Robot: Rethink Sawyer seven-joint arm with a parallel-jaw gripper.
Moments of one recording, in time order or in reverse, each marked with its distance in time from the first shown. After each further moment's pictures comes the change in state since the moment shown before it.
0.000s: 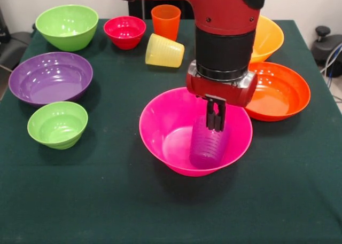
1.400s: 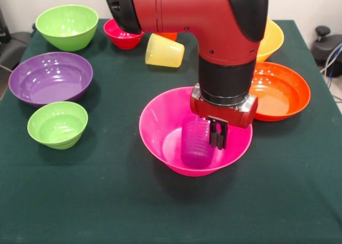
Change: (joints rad) arm 0.012 0.097 0.001 -0.086 0.000 0.000 0.000
